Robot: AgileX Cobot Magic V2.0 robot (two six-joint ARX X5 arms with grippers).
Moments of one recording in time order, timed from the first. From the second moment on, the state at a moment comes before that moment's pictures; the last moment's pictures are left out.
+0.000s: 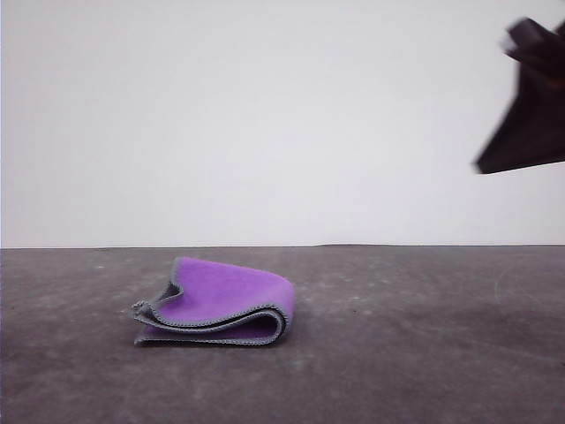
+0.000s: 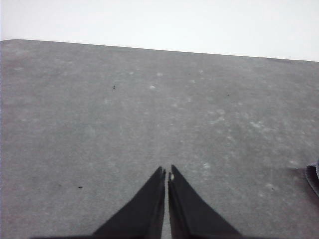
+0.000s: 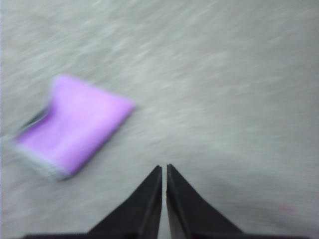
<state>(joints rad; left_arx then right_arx) 0.03 0.00 0.03 -0.18 0.09 -0.06 0.40 0.76 0.40 -0.09 -0.16 0.11</state>
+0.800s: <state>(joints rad) 0.03 0.00 0.03 -0.18 0.09 -0.06 0.00 0.01 0.02 -0.17 0.03 0.05</state>
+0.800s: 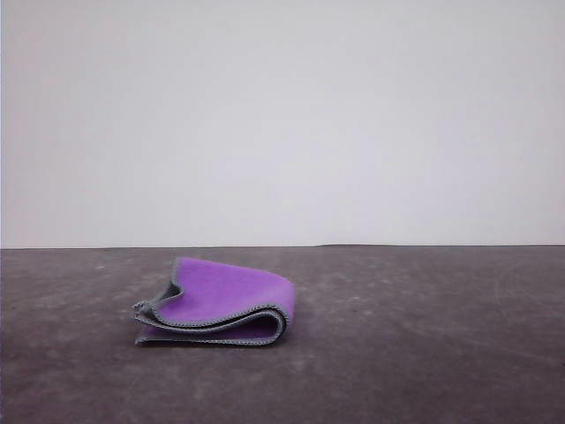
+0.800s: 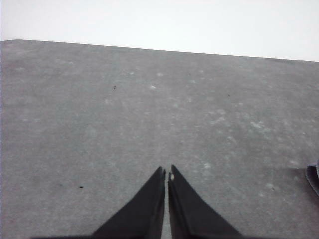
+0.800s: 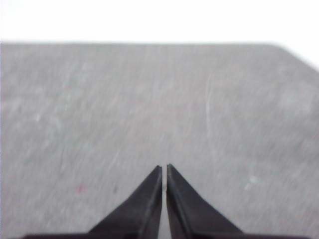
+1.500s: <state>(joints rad) 0.03 0.00 0.03 -0.18 0.09 -0.06 0.00 0.00 0.02 -0.17 0.03 0.05</state>
